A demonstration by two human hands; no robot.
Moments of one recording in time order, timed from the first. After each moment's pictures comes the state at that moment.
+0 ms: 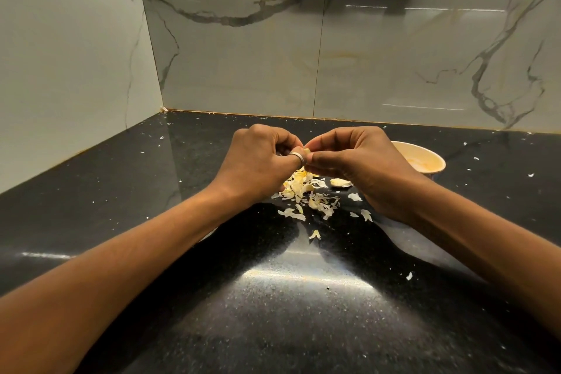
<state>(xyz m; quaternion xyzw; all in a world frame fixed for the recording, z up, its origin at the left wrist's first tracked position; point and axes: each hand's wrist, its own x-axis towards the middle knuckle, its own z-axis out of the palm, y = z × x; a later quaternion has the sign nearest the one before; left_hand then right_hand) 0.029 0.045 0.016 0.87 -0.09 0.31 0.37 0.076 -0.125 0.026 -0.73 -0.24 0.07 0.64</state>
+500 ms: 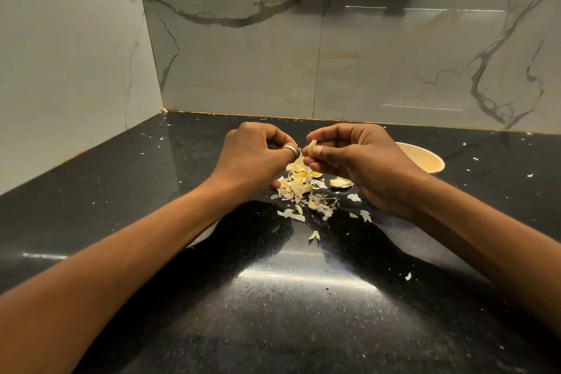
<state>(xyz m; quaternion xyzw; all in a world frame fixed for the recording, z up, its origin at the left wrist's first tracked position) 0.032 0.050 0.018 0.85 -0.04 0.27 0.45 0.074 -0.128 0.033 -0.68 -0.22 0.11 0.69</state>
